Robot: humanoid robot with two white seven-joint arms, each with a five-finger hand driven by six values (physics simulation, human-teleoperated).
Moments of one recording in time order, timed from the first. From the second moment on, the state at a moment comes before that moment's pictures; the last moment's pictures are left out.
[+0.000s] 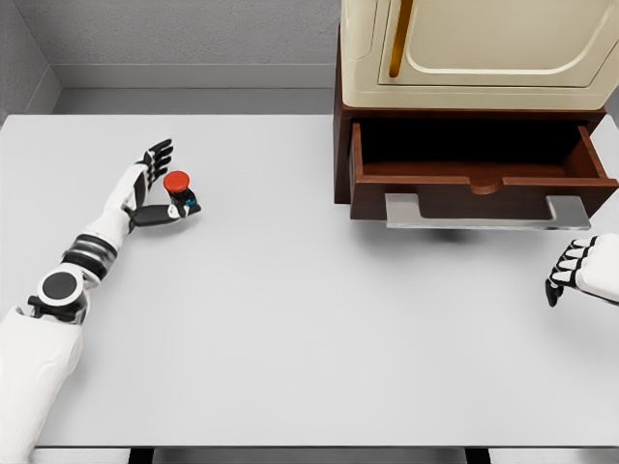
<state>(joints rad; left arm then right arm) -0.33 0.32 -0.22 -1.13 0.18 -0.15 -0.16 0.25 -1.46 0.22 -1.77 0.45 -0.61 -0.20</state>
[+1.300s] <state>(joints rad) -0.31 0.32 -0.22 -1.11 0.11 -0.22 -0.16 0.25 -1.46 0.22 -1.77 0.45 -0.61 -0.20</state>
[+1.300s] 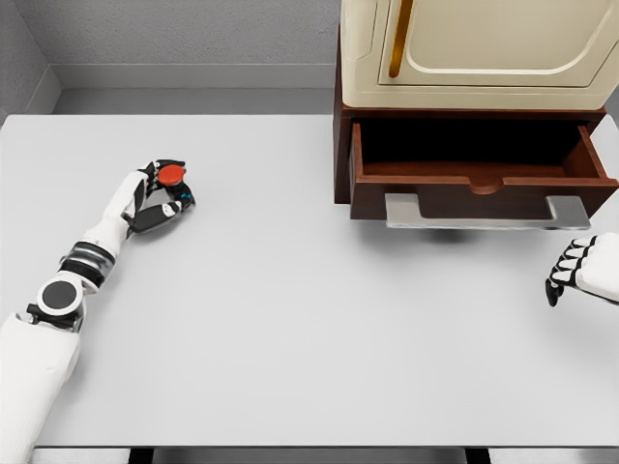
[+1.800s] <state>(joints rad) -0.33 0.33 -0.21 -1.20 0.11 -0.23 -0.18 0.24 -1.46 0.22 -1.77 0.45 -0.61 -0.20</state>
